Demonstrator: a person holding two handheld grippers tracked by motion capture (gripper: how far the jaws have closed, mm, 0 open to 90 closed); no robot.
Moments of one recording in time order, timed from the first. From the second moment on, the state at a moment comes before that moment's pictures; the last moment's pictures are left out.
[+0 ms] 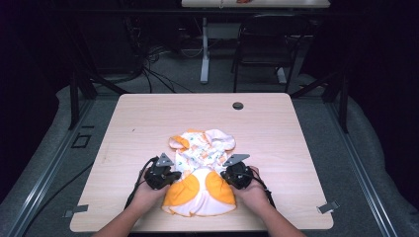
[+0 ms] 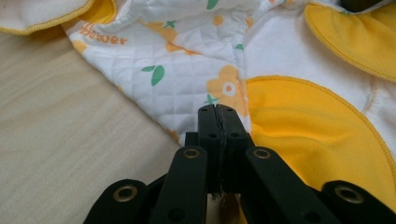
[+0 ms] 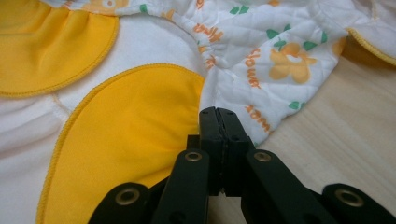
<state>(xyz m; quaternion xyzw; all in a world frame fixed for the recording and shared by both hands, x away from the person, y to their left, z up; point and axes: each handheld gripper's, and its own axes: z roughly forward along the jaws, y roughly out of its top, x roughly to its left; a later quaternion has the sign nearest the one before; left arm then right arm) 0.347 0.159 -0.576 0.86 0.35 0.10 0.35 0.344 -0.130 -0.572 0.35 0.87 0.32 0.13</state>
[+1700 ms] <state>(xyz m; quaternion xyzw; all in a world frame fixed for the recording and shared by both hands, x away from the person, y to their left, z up) 0.441 0.144 -0.536 0.85 0.38 0.12 0.35 0.432 -0.118 -0.529 0.35 0.87 0.32 0.13</state>
